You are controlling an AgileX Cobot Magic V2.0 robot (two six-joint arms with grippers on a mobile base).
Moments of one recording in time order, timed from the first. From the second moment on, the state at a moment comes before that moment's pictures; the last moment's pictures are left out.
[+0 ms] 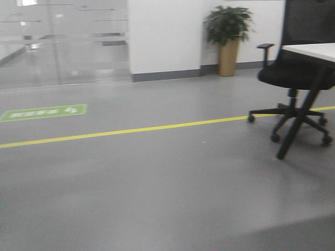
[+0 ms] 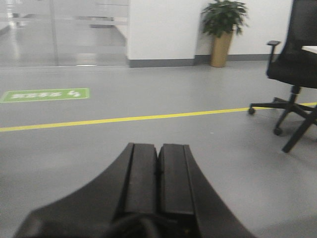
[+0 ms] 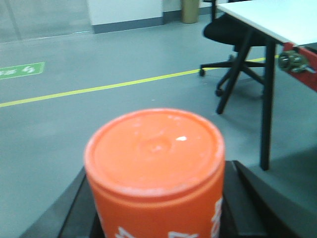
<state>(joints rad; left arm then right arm) -0.10 -0.01 0.03 -0.07 0.07 0.03 -0.06 0.12 -0.45 0.00 0.62 0.10</state>
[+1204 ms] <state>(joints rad) -0.10 -0.01 0.03 -0.07 0.07 0.03 -0.06 0.12 -0.45 0.00 0.62 0.10</state>
